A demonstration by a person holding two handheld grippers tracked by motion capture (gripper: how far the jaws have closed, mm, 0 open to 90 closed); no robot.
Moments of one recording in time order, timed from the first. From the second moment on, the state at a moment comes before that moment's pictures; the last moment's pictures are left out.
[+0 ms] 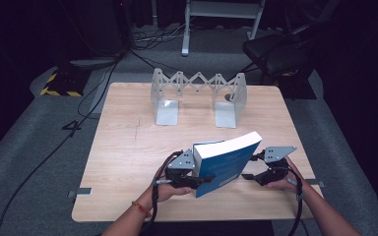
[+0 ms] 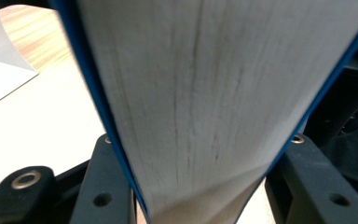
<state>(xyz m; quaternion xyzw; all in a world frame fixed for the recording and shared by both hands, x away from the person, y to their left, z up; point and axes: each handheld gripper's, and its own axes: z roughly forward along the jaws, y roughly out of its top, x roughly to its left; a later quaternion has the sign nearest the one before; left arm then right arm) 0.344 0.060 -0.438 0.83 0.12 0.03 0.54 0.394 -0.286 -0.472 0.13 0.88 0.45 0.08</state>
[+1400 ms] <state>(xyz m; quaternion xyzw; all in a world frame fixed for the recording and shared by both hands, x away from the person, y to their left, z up) 0.331 0.109 -0.443 0.87 0.12 0.06 0.48 0.377 -0.236 -0.382 0.02 0.84 0.54 0.06</state>
